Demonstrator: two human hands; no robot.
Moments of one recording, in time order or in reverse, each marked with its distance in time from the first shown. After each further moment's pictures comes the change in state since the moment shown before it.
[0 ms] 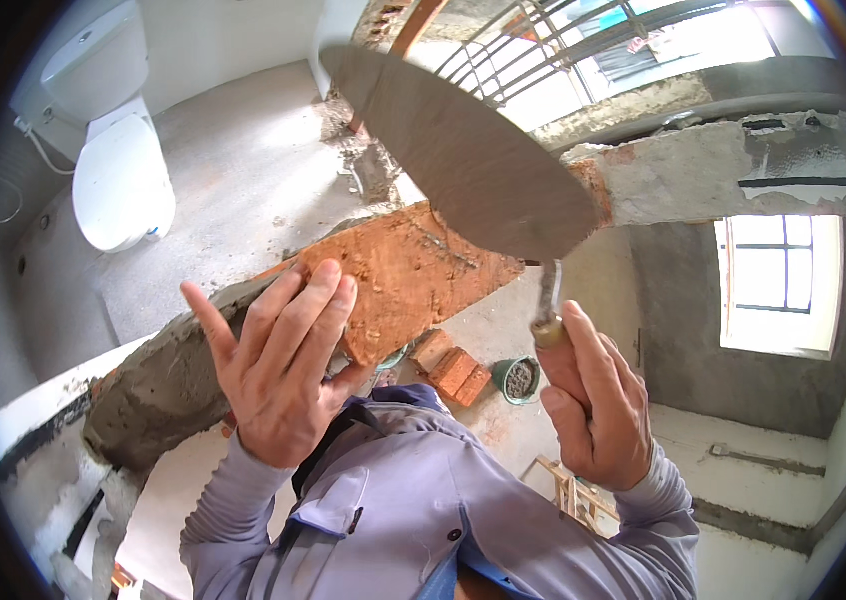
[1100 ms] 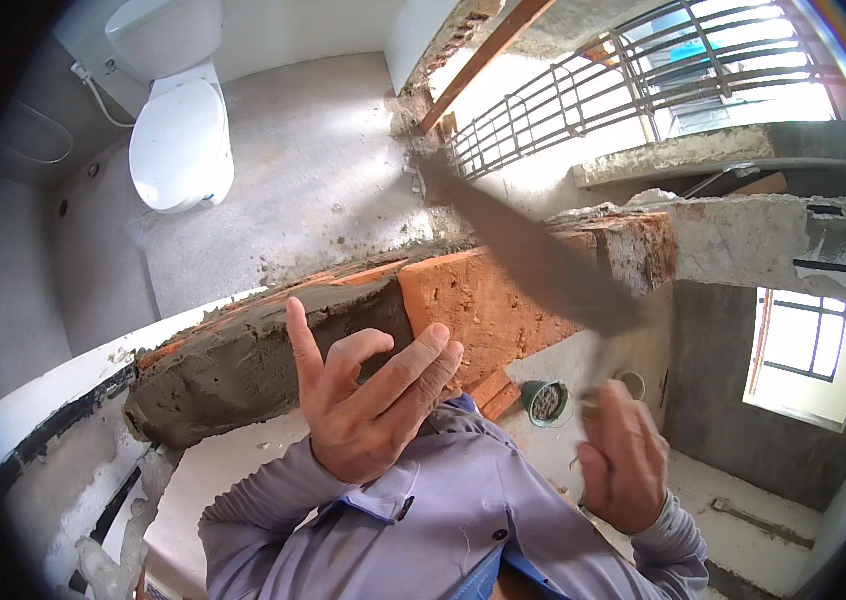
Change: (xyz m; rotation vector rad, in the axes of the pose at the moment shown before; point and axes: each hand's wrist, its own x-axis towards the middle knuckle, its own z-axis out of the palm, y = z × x) left_hand -0.007 0.006 -0.007 -0.096 0.072 -0.033; right_hand -0.004 -0.005 0.014 -0.180 -0.079 -0.100
